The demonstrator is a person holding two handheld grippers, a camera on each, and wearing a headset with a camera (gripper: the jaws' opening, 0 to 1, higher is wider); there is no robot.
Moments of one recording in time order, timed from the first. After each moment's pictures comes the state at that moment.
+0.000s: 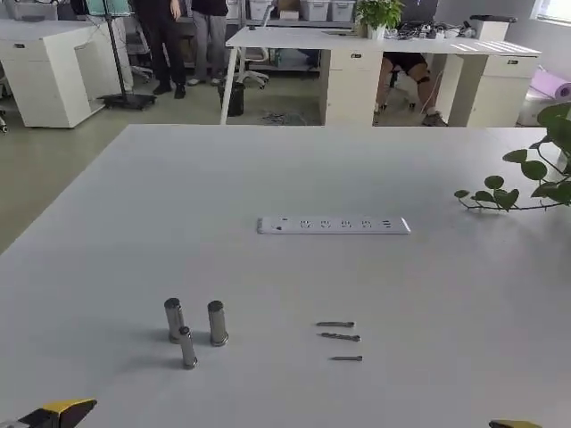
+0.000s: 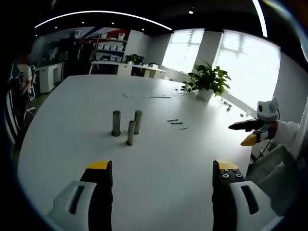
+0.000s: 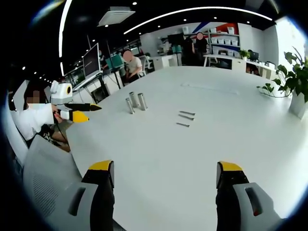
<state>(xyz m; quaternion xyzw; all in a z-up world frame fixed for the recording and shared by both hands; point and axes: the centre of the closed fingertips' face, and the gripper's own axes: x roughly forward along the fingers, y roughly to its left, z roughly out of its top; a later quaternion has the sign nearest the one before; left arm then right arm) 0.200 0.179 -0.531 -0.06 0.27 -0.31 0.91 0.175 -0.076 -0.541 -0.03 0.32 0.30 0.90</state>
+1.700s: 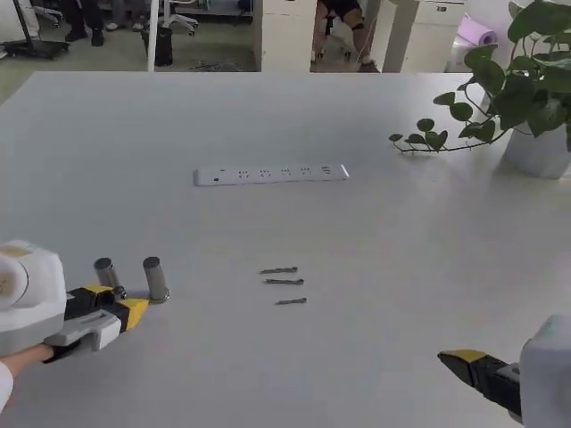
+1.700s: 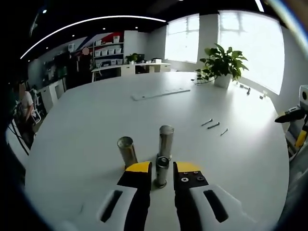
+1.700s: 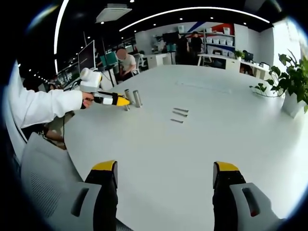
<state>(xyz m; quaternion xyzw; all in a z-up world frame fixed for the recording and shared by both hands) 0.323 0.169 -0.574 0.05 0.27 -0.27 0.92 0.164 -0.087 -0.540 -0.04 0.33 0.26 0.91</state>
